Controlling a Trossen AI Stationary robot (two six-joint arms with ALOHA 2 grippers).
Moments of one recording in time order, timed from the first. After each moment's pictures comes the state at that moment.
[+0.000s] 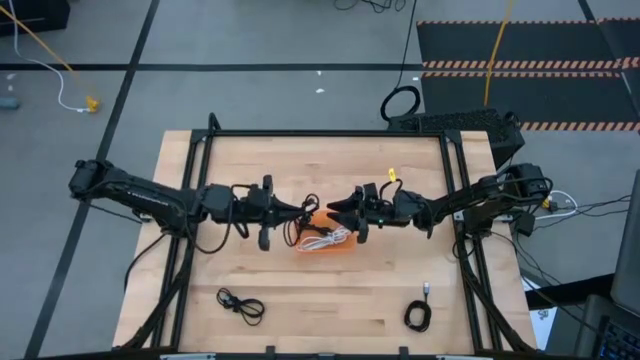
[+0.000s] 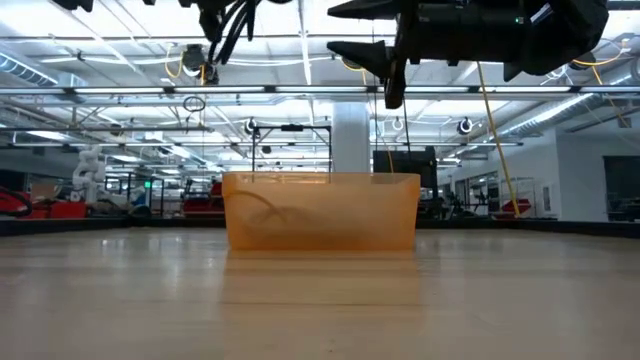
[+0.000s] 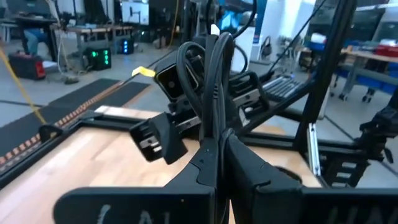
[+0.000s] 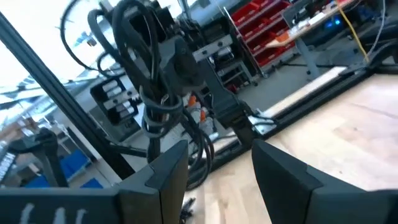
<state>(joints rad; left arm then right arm) -0.17 1.13 0.66 0.47 -0.17 -0.11 0.09 1.52 0.59 1.05 0.13 0.60</state>
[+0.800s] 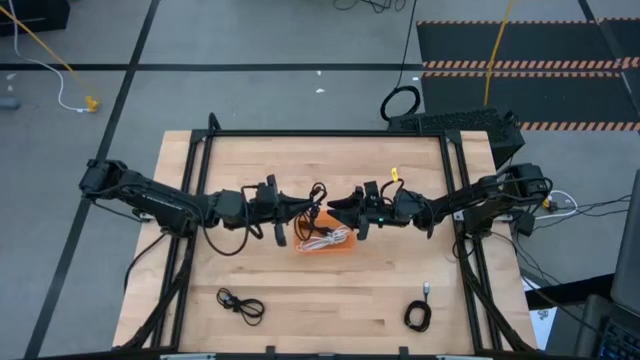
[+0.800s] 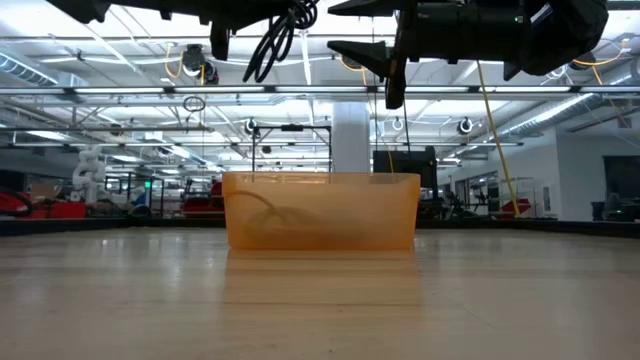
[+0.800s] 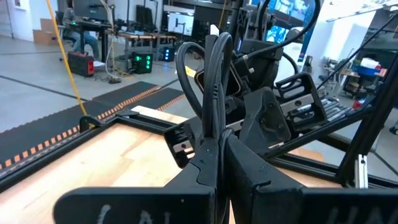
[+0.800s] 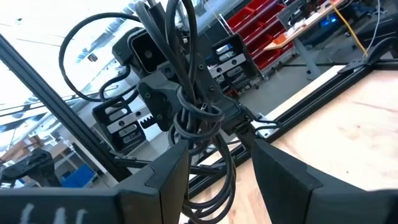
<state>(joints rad) -0.18 1.27 0.66 0.64 -0.37 -0.17 0.08 1.52 0.59 1.06 0.15 0.67</state>
